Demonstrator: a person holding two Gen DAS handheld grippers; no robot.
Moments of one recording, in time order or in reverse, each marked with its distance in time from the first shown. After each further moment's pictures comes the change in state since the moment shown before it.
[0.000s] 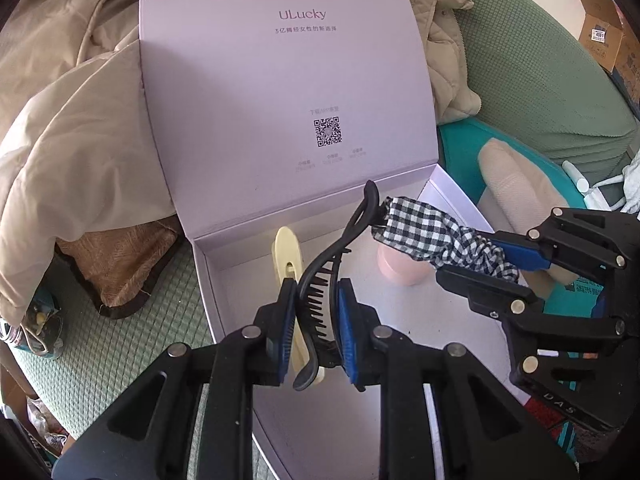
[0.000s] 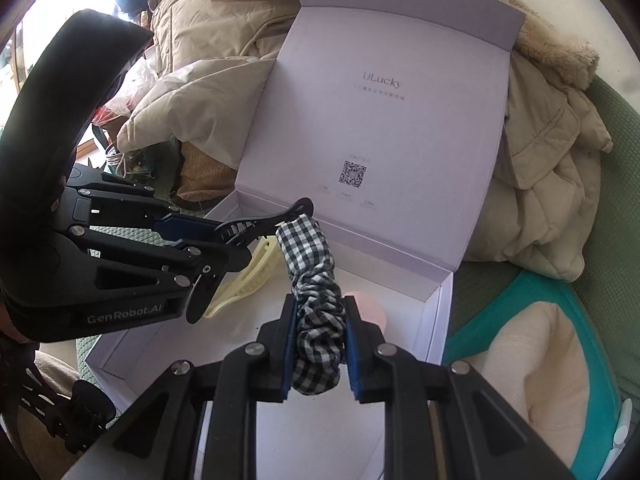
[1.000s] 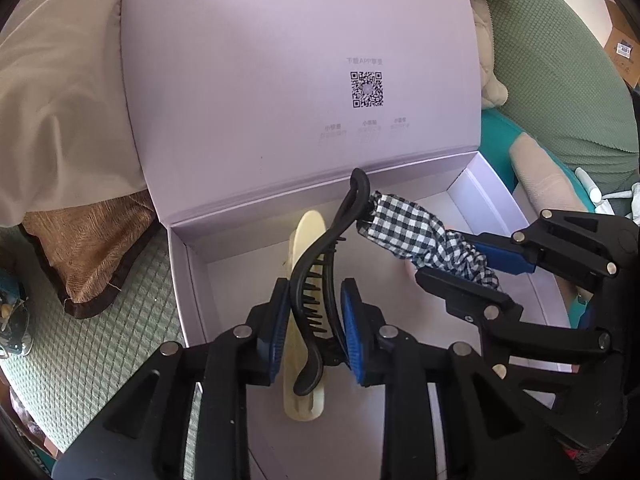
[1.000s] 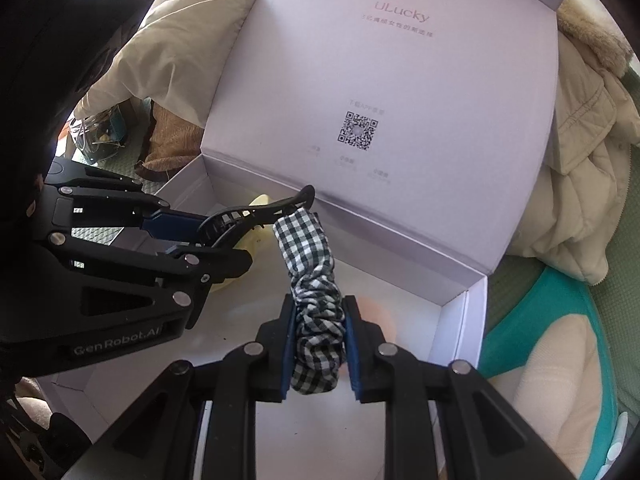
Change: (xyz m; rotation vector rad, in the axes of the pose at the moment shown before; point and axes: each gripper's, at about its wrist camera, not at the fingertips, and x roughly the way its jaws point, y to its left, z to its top) left arm 0.055 0.011 0.004 -0.077 0.083 -0.032; right arm 0.057 -0.004 0.007 -0.026 0.124 -0.003
